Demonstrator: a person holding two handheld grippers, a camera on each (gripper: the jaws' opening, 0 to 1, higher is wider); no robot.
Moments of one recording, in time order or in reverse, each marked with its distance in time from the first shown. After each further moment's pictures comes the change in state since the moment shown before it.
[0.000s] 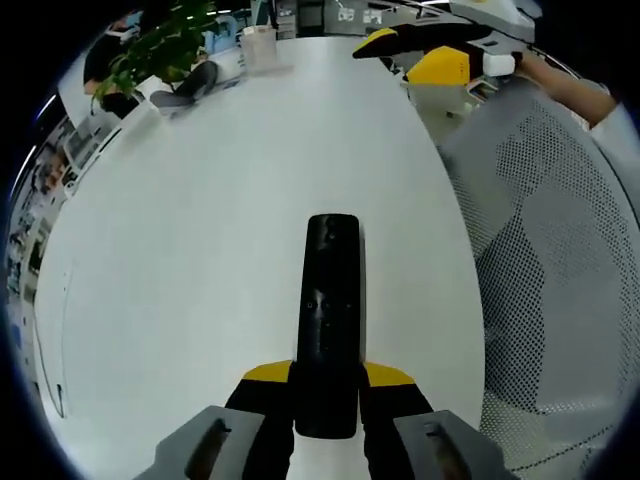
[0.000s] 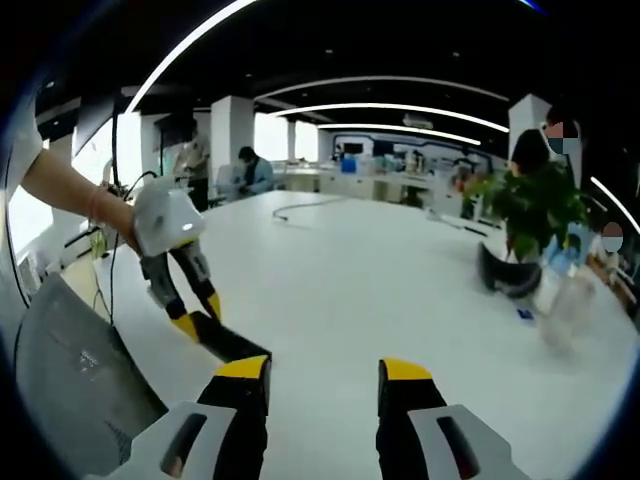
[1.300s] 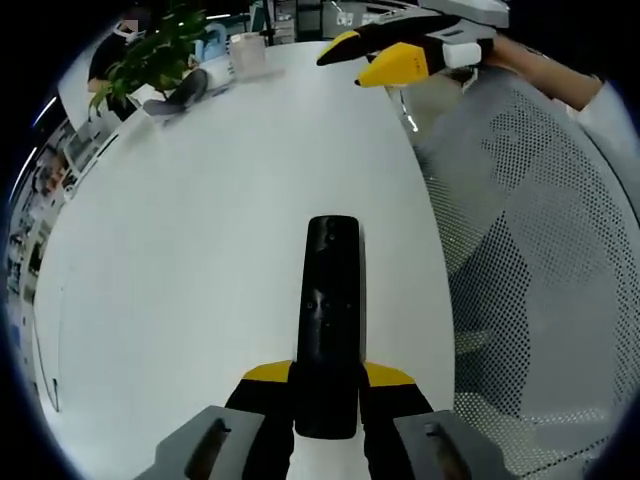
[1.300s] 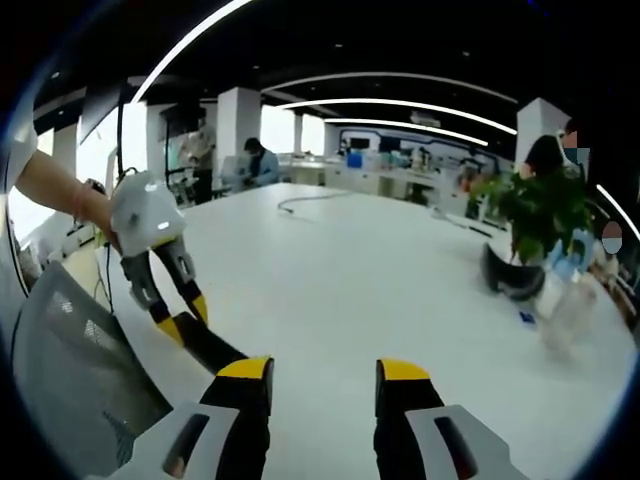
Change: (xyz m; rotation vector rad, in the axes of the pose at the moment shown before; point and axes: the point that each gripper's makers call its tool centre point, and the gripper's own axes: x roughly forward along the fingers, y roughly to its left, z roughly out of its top) left arm 0.000 -0.030 0.000 0.007 -0.023 0.002; right arm 0.001 0.003 -0.003 -0.034 0.029 0.012
